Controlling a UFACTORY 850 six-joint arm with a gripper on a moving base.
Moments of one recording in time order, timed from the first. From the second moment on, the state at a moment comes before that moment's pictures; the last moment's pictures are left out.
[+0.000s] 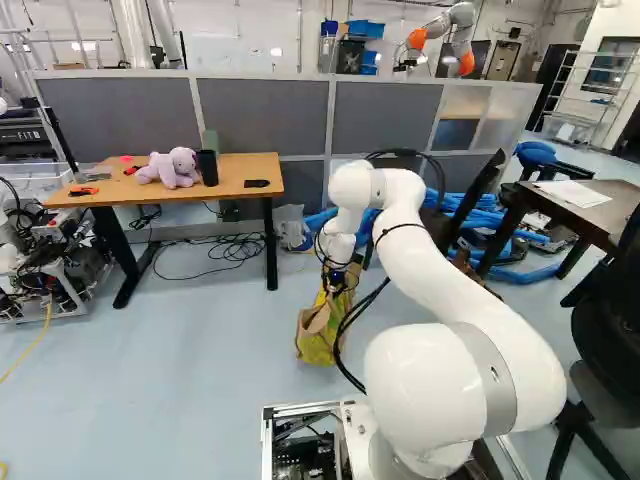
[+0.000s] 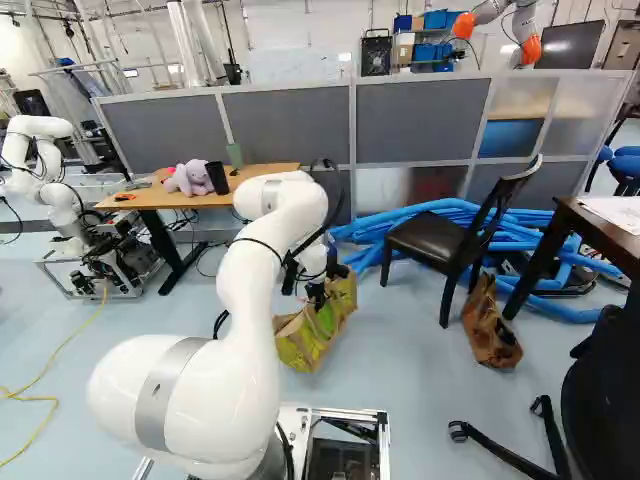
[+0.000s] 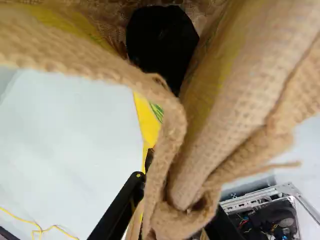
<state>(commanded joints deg) -2.3 -79.2 -90.2 28.2 -10.5 0.0</state>
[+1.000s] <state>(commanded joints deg) -2.2 -69.3 -83.0 23.6 -10.5 0.0</state>
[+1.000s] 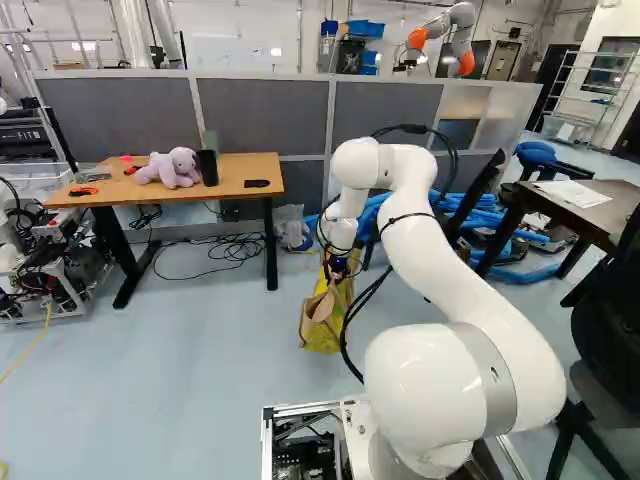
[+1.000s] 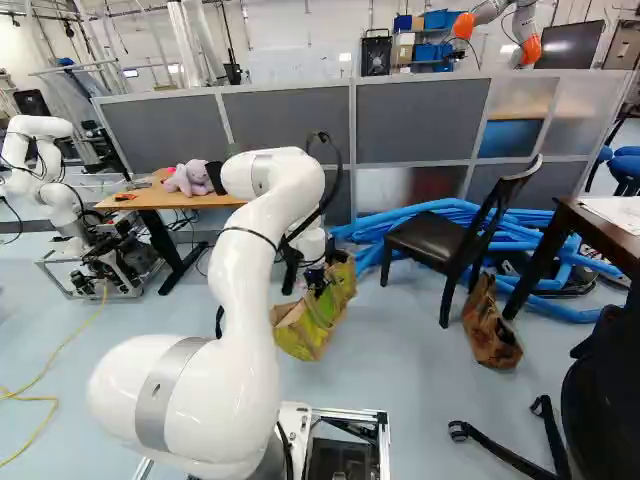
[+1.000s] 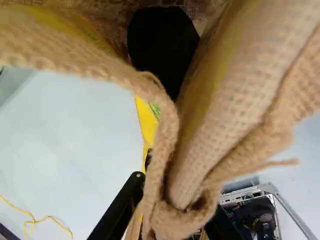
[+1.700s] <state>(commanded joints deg) -2.2 -62.6 -79.0 18.8 -10.5 0.0</state>
